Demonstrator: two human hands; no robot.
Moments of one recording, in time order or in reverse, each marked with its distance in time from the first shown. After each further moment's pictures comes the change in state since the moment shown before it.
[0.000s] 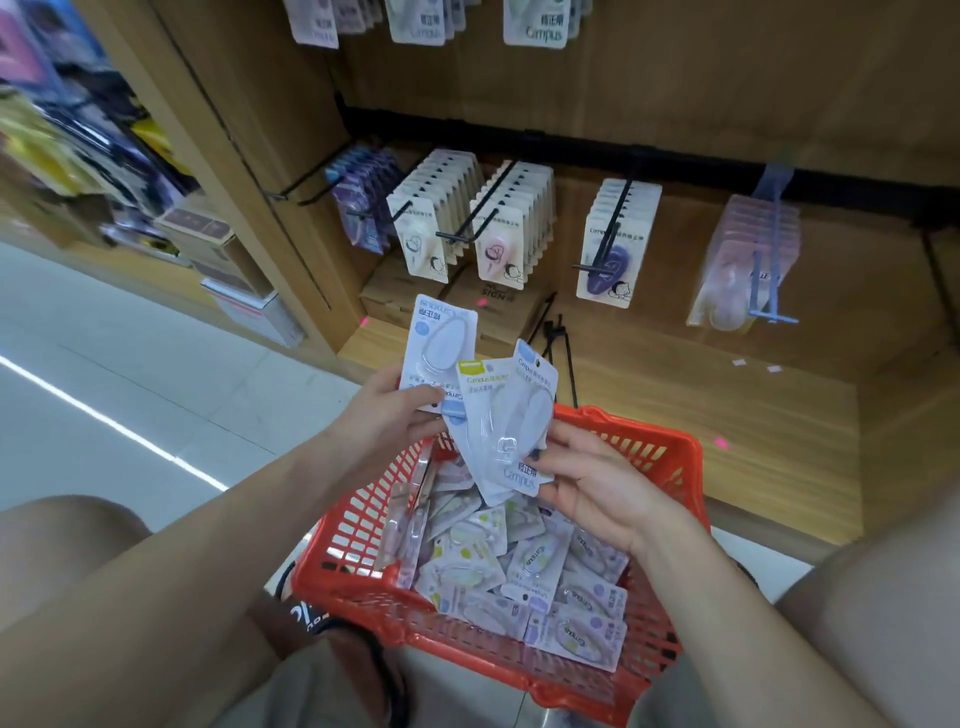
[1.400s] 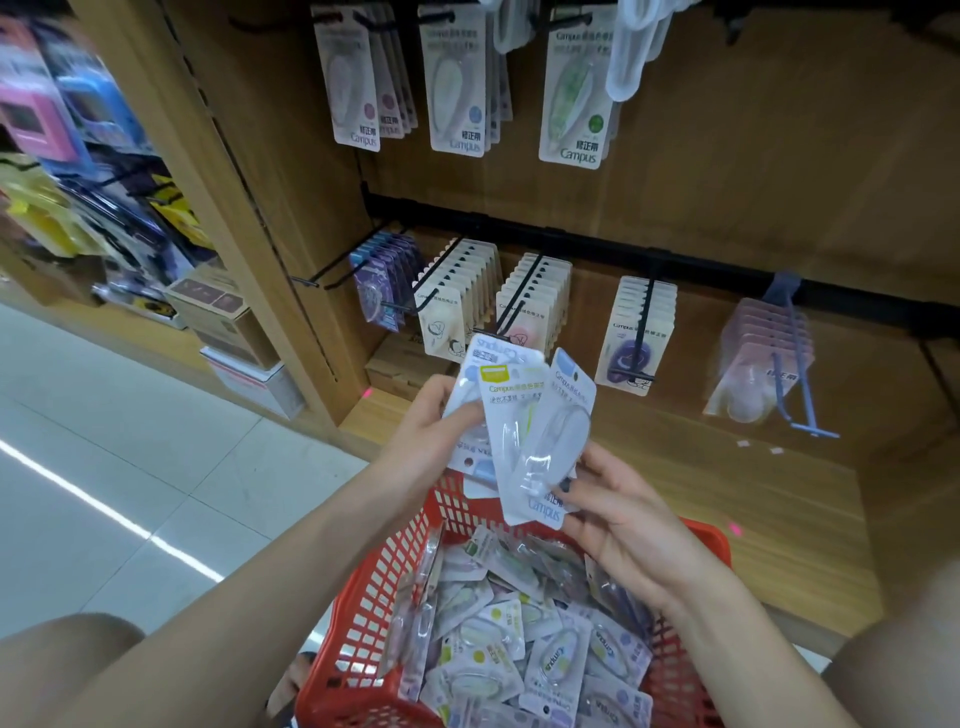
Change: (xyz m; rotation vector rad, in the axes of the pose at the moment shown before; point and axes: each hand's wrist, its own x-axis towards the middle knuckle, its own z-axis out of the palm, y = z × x) left_hand 0.026 0.057 0.000 0.143 -0.026 0.178; right_hand 0.019 -0.048 0.051 -0.031 -0.017 -0.227
